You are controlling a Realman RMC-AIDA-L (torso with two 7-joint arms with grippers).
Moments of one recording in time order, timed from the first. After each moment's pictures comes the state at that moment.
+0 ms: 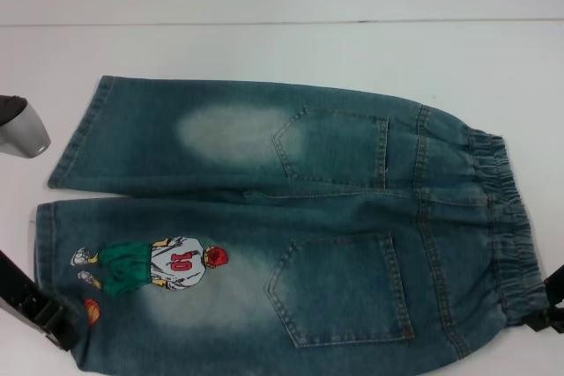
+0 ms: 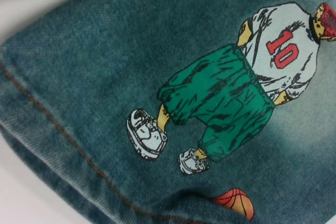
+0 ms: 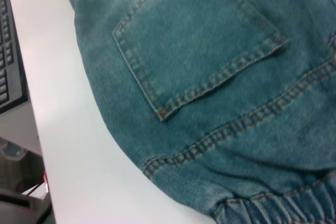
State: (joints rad) left arm -0.68 -2.04 0.93 0.90 2.86 1.82 -2.38; right arm 0.55 2.07 -0.68 -1.01 -2.76 -1.83 1.59
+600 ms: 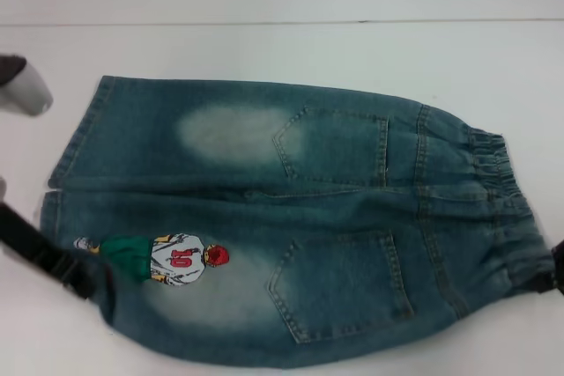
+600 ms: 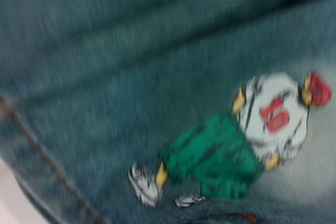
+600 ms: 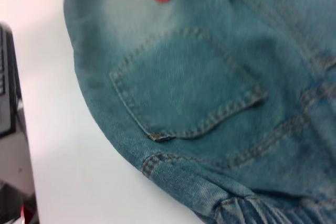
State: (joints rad) left arm -0.72 -2.05 0.88 0.93 2.85 1.78 -2.38; right arm 0.51 2.07 -0.64 -1.11 -2.66 -1.89 1.55
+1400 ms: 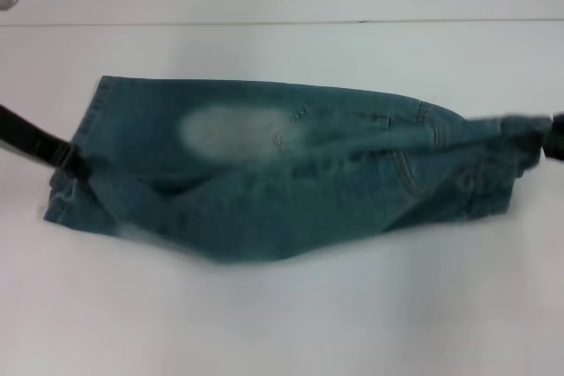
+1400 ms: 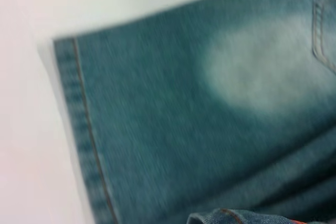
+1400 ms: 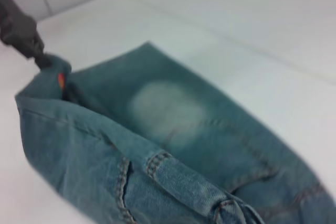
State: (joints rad) left arm -0.80 -2.01 0.76 0.97 2.84 1.62 -2.38; right arm 0.55 2.04 -0.47 -1.13 -2.40 -1.77 1.70
